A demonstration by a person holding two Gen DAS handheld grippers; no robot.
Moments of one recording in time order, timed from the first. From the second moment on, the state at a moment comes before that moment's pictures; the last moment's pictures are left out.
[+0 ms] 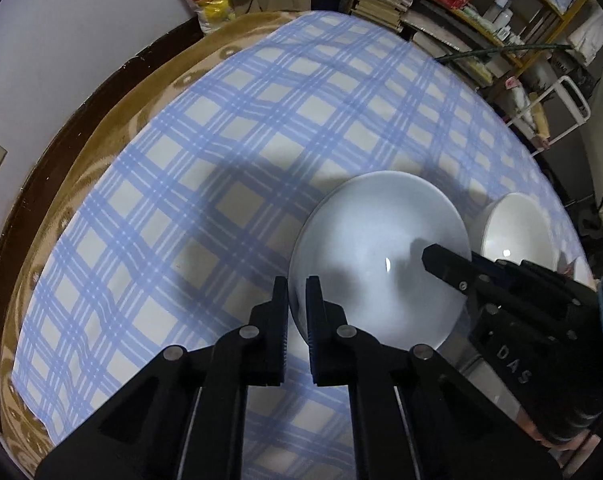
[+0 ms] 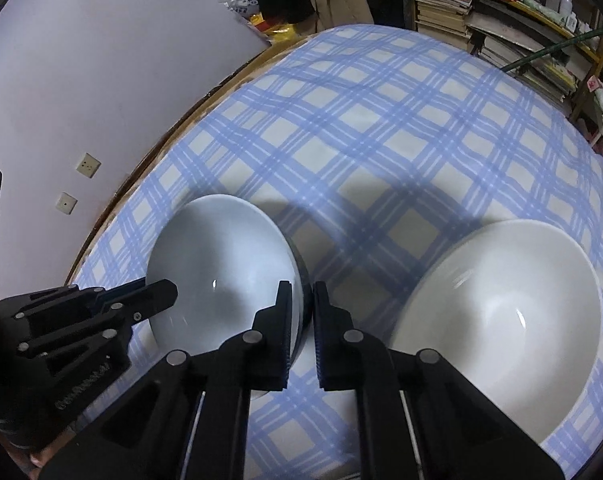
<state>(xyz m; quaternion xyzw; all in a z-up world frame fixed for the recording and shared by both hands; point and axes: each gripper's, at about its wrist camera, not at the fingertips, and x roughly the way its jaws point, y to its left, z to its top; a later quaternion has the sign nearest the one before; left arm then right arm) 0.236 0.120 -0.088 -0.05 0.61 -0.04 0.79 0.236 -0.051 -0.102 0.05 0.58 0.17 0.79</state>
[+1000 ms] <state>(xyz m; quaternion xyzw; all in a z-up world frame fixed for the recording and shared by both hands) 0.215 -0.013 -0.043 -0.01 0.55 -0.12 0.83 0.195 -0.192 -0.037 0.11 0.52 0.08 0.84</state>
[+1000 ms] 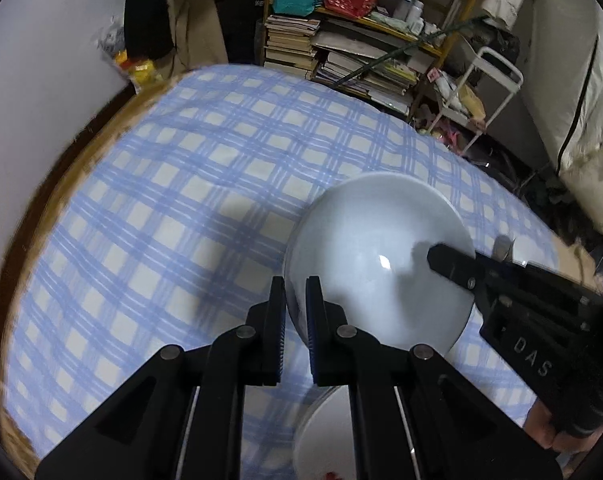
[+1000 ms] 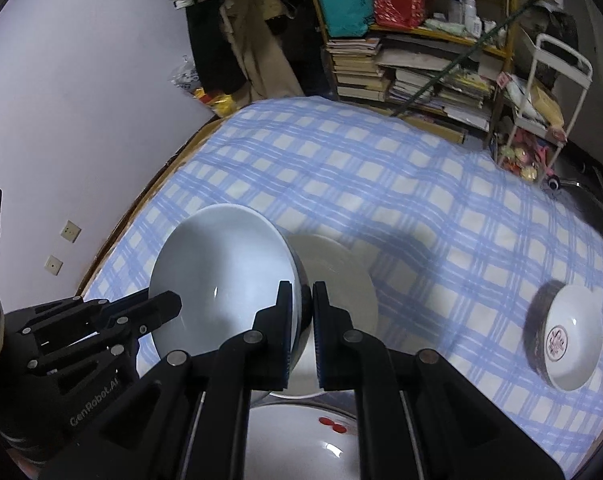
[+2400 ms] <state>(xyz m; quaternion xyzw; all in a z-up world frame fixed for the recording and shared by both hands) 0.233 -0.031 -0.102 0.01 0.59 -0.13 0.80 0.188 -0.189 -0.089 0.04 0.52 0.05 0.85</state>
